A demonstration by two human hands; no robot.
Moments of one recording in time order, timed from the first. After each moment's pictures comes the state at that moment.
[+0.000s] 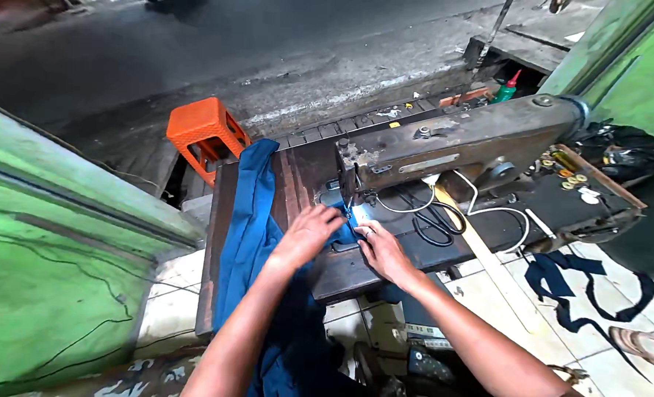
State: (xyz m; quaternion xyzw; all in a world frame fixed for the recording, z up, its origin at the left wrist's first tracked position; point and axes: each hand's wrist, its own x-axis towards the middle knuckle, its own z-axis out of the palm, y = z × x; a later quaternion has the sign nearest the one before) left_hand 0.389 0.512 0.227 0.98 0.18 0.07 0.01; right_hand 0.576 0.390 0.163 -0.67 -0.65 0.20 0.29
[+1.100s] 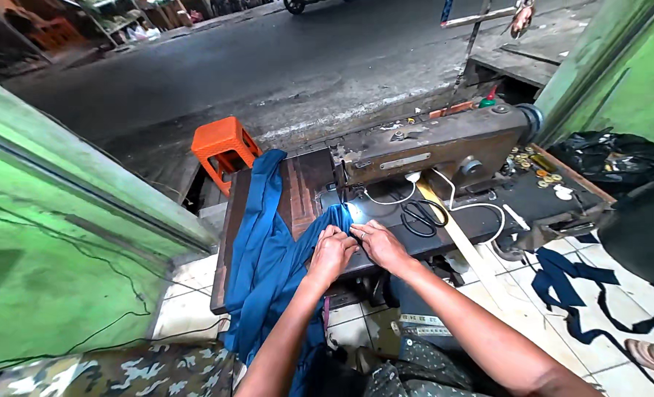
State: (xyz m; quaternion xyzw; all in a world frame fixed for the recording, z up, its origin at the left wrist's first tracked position) left_hand 0.412 0.423 0.192 0.93 0.32 0.10 0.14; right_hand 0.594 0.373 0.156 -0.61 -0.75 0.14 0.24
